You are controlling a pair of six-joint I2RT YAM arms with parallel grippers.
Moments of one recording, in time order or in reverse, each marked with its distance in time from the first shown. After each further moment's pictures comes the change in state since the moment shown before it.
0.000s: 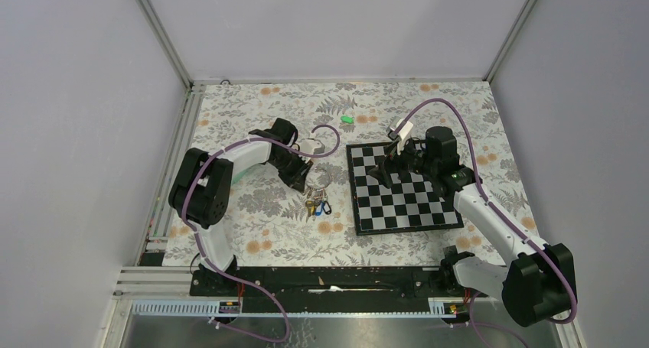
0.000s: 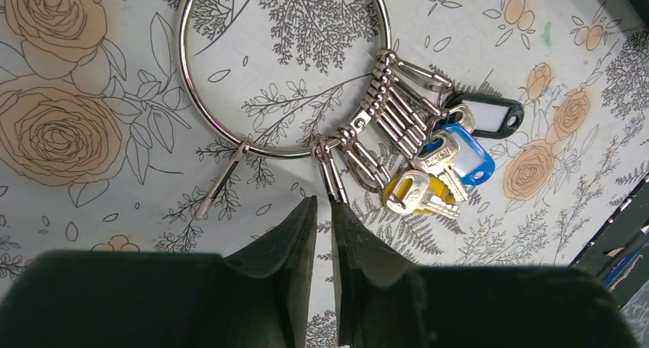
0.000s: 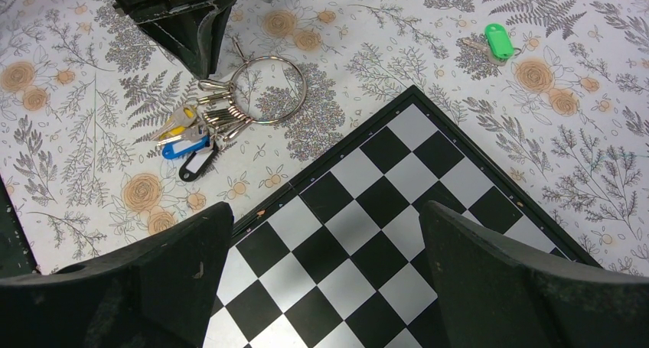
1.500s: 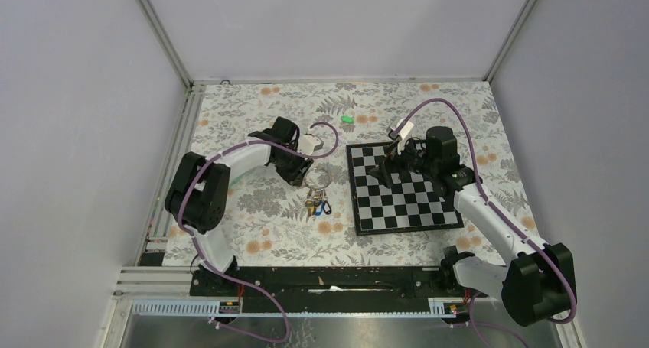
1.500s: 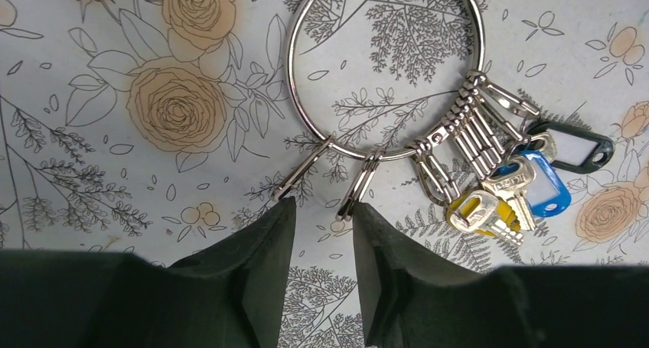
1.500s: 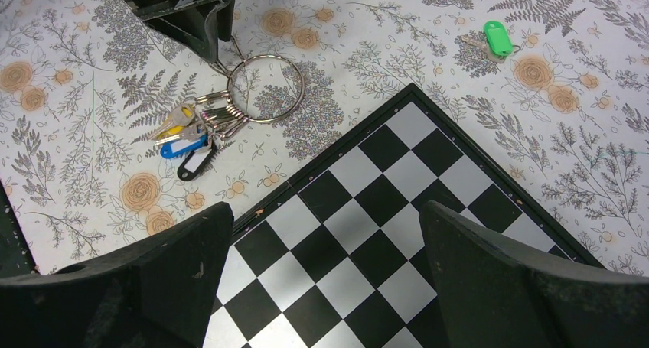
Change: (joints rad) left arm -0.024 -0.045 -0.027 0.089 -0.202 -0.053; right arm -0.006 0.002 -0.001 0.000 -0.002 0.000
